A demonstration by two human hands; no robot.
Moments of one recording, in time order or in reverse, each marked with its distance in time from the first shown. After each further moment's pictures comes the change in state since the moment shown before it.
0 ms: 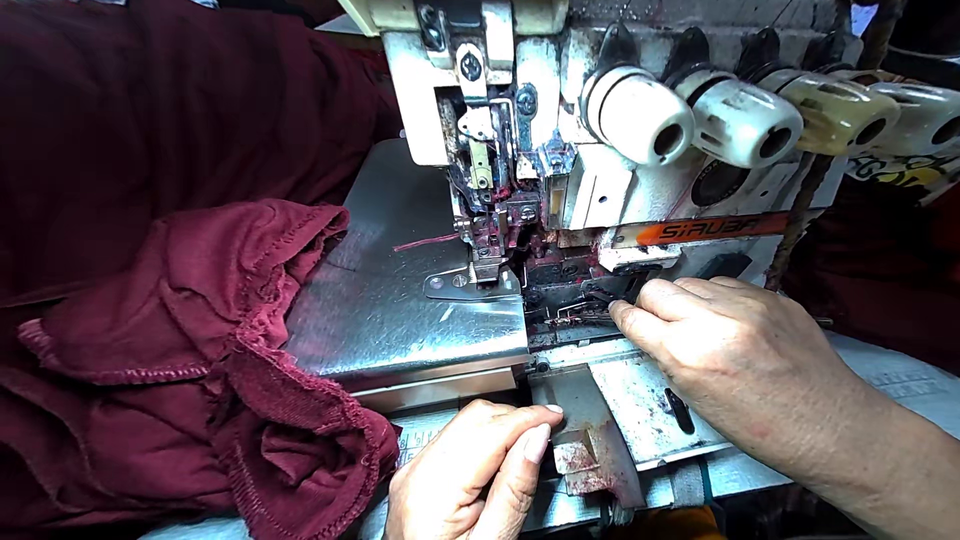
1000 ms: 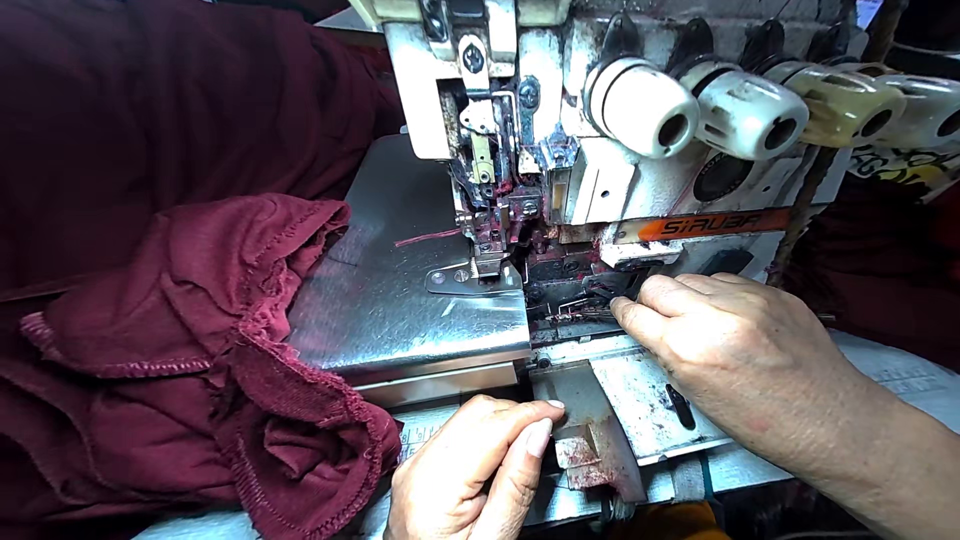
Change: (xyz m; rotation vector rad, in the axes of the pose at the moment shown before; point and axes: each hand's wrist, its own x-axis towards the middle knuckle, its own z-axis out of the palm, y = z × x) left_hand 0.000 -0.003 0.000 0.007 0.007 0.016; right_hand 0.001 -0.001 -0.001 -0.005 -0.010 0.005
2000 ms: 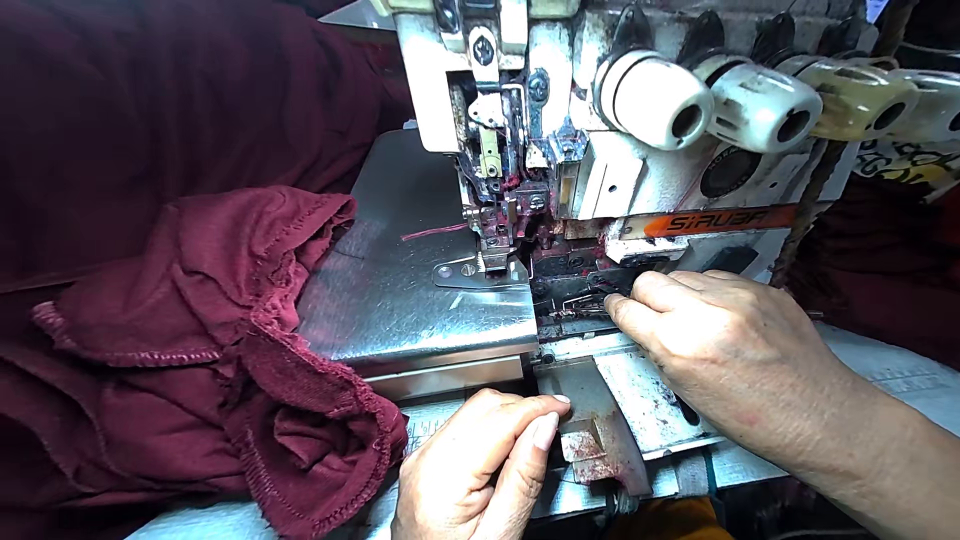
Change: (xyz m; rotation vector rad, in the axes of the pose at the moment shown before) left_hand 0.000 0.001 0.001 -0.016 0.007 -0.011; right_hand 0.005 -0.004 0.002 0.024 -0.006 -0.005
